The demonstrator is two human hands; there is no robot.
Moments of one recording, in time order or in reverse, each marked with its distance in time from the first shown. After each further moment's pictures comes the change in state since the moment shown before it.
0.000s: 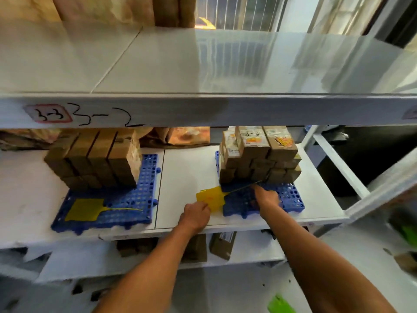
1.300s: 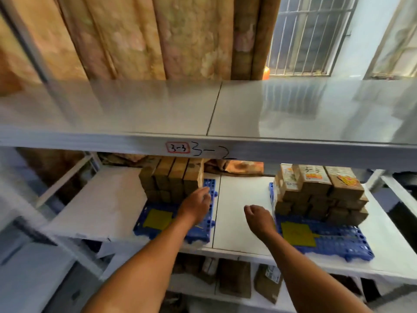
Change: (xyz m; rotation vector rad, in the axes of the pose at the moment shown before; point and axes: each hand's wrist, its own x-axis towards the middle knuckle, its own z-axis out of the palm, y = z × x) left_hand -0.054 -0.042 -0.193 -0.003 0.431 0.161; right_hand -0.130 -0.037 0.130 -0.545 -0.279 -0.663
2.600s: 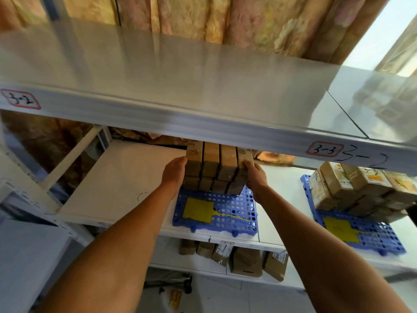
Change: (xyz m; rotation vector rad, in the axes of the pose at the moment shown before) left_hand 0.082 -0.191 -0.162 -0.679 0.120 -0.328; right_hand 0.059 -0.196 0.124 0.748 0.057 0.192
